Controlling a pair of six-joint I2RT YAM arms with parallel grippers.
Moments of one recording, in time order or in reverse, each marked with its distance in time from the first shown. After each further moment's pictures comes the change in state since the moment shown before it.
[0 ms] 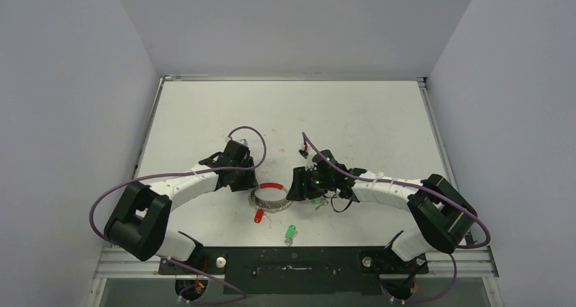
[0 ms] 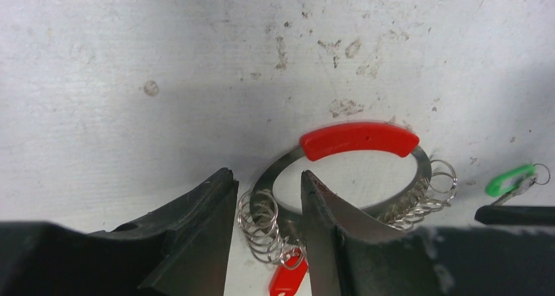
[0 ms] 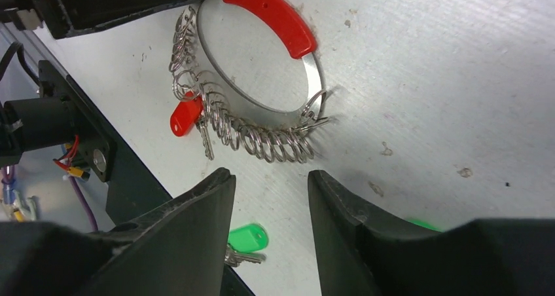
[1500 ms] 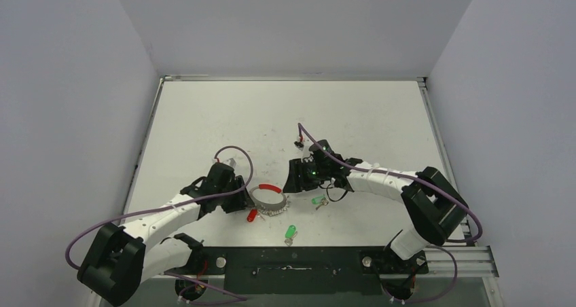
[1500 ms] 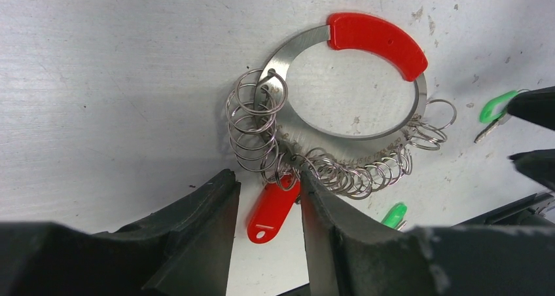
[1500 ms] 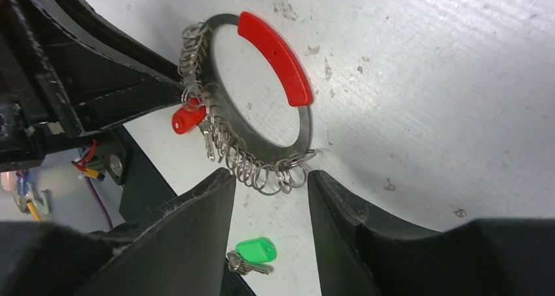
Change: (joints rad) left arm 0.000 -0.354 -0.296 0.006 0.110 -0.126; right arm -0.039 0.047 0.128 -0.069 -0.062 -0.055
